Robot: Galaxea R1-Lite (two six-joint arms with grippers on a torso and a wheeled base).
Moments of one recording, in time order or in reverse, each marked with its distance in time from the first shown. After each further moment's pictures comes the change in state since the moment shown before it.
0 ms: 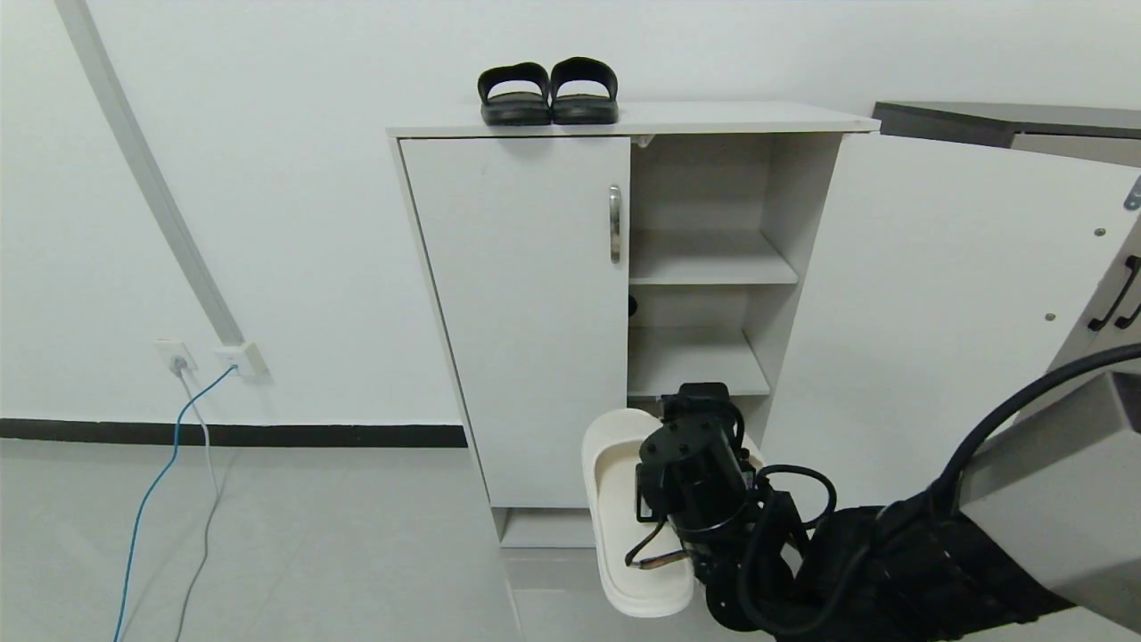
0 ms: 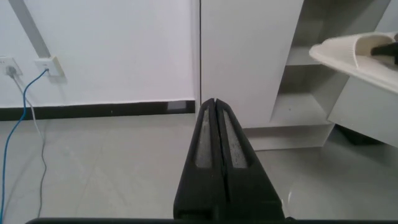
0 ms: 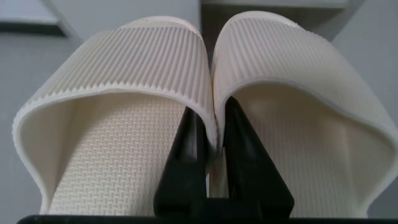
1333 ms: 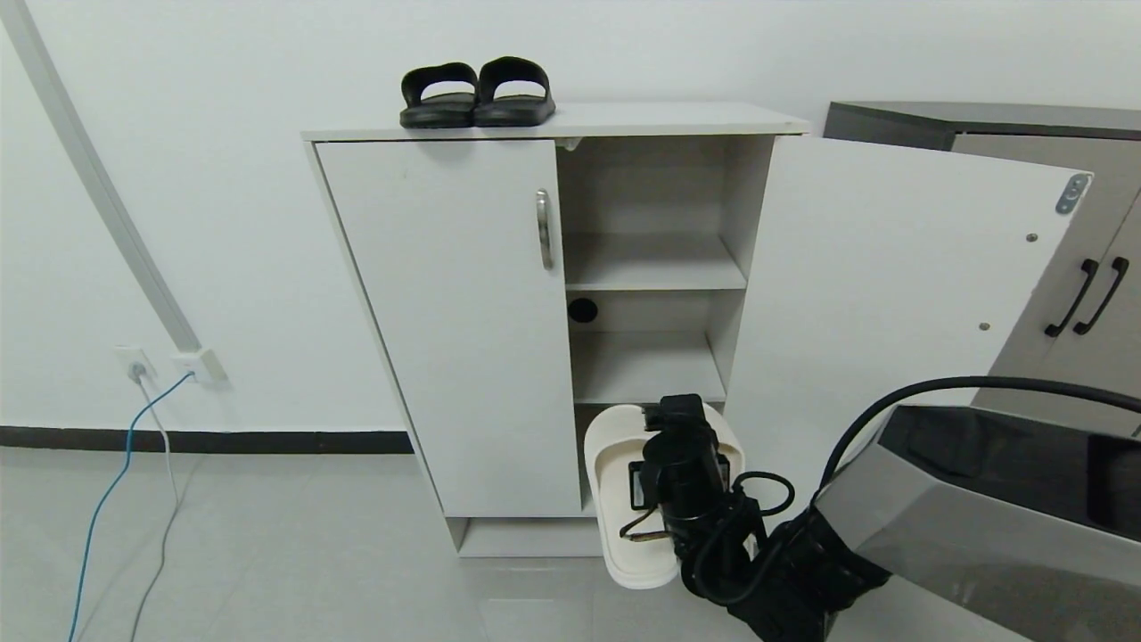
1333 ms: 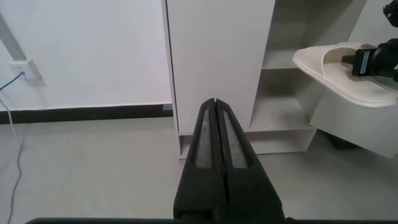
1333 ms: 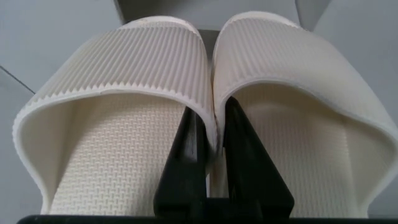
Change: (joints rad) left arm 0.000 0.001 0.000 0.000 0.000 -0.001; right arm -0.088 0.230 -0.049 -0.324 0.058 -0.195
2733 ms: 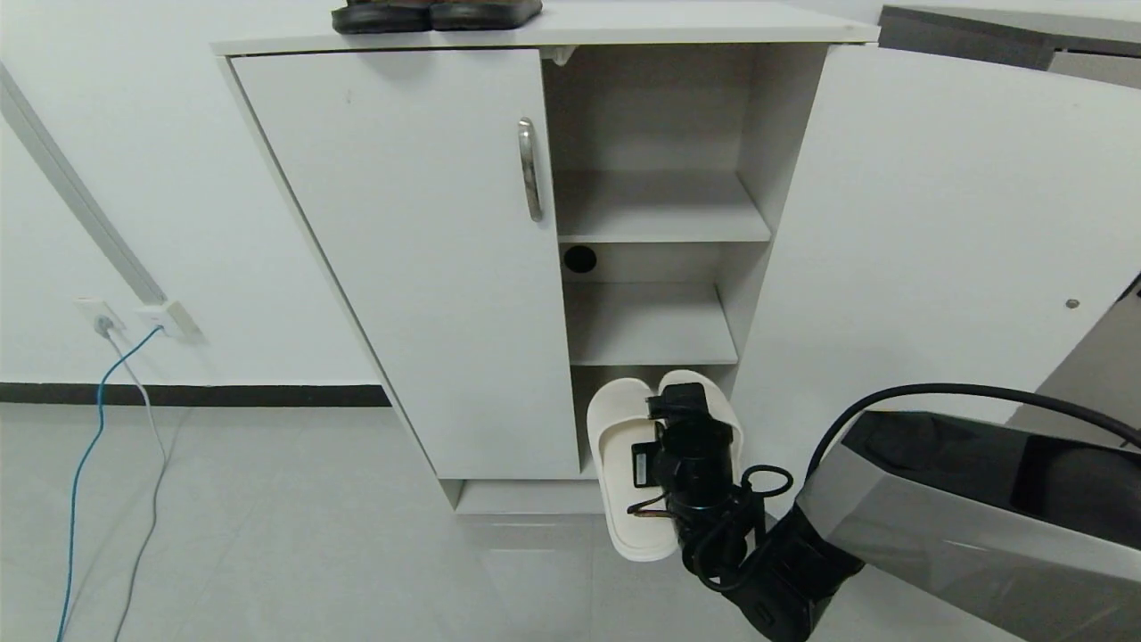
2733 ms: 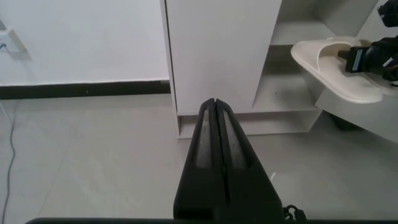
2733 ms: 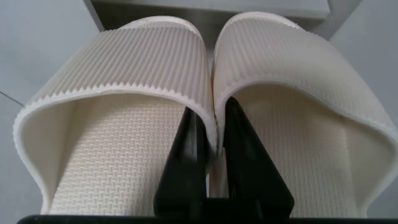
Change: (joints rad) left arm 0.000 0.001 0.000 0.001 0.000 -0.001; right arm -0.052 0.073 -0.018 -0.270 0.019 -0.152
